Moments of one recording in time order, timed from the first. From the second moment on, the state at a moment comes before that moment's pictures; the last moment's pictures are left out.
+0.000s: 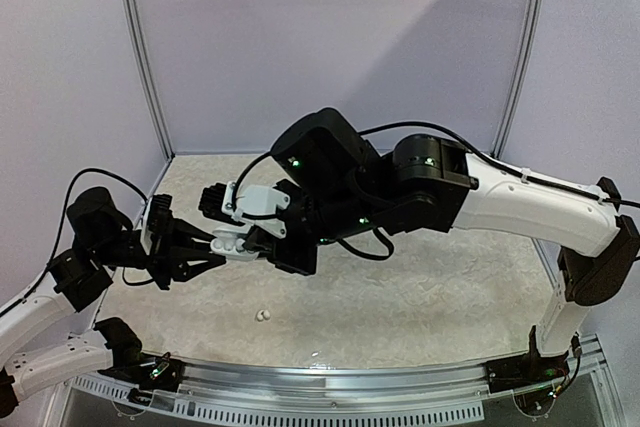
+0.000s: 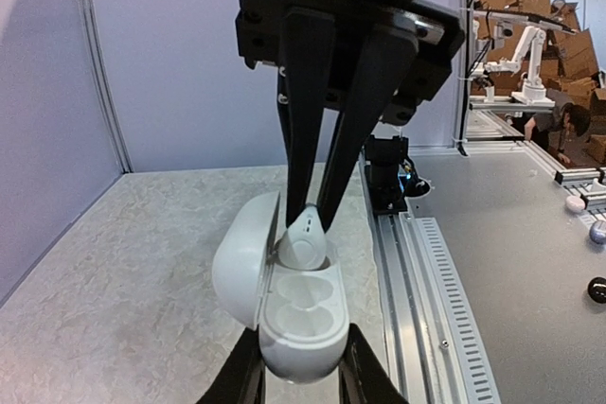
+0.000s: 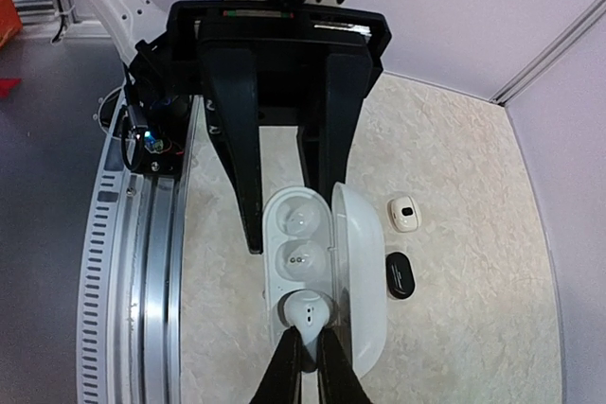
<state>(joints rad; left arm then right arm) -0.59 0.58 0.47 0.06 0.90 0.12 1.37 1.85 1.97 -0.77 0.06 -0.29</state>
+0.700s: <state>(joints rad) -0.59 0.58 0.44 0.10 0.85 -0.01 1.37 1.86 1.98 -0.77 0.08 -0.31</state>
